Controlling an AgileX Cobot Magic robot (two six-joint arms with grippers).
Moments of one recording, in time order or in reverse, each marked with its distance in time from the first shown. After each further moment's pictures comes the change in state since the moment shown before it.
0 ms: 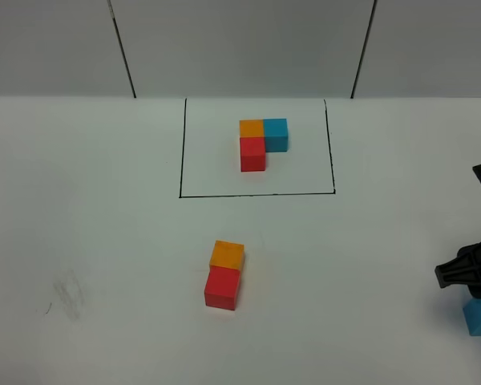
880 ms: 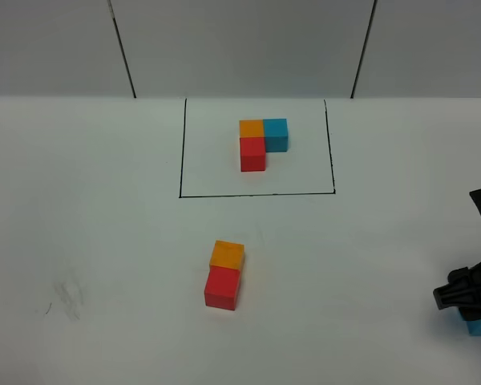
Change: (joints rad) left arm 0.000 0.000 0.000 0.000 0.000 0.000; right arm -0.003 -0.001 0.113 -0.028 -0.127 0.035
